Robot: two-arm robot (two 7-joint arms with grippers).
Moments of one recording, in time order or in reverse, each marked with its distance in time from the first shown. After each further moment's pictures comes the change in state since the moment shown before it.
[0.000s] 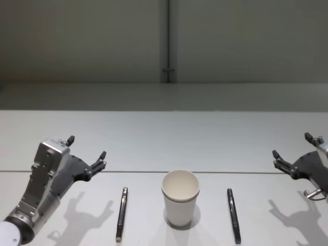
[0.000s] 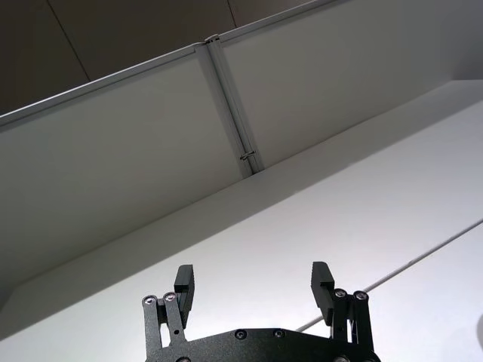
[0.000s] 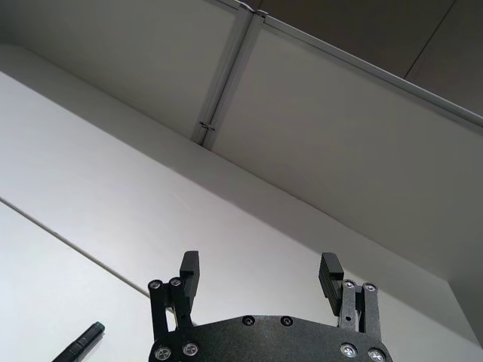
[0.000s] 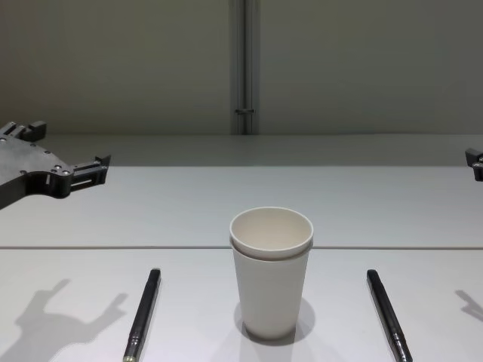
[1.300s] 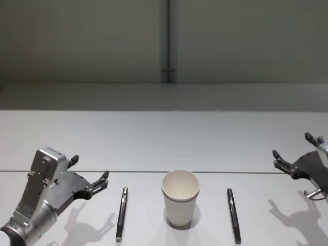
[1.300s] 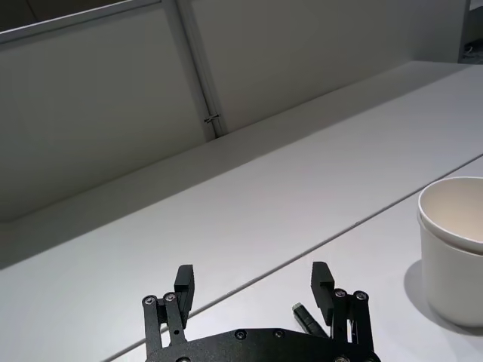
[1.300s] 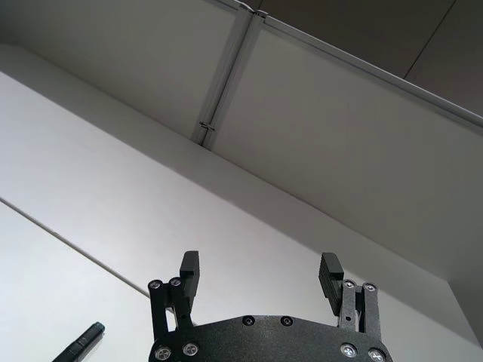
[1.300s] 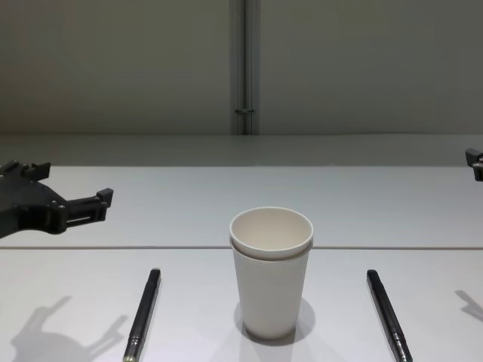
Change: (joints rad) left arm 0.102 0.001 -0.089 -0.090 -0.054 0.125 -0.128; right arm 0.000 0.000 0.000 0.000 0.000 0.000 0.000
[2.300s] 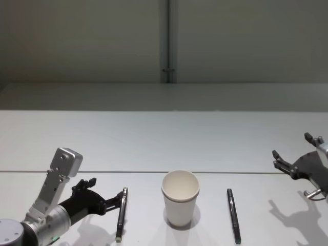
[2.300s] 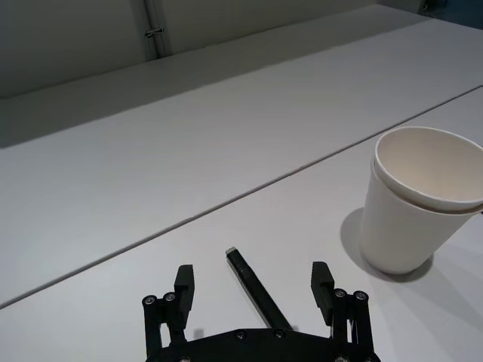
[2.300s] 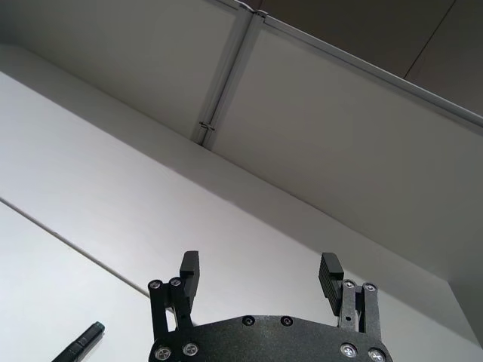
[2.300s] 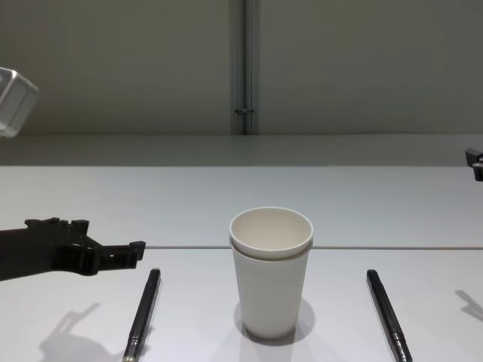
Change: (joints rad) left arm -0.051 -0.069 -0.013 0.047 -0.053 0.257 -0.165; right arm 0.000 0.000 0.000 0.000 0.000 0.000 0.000
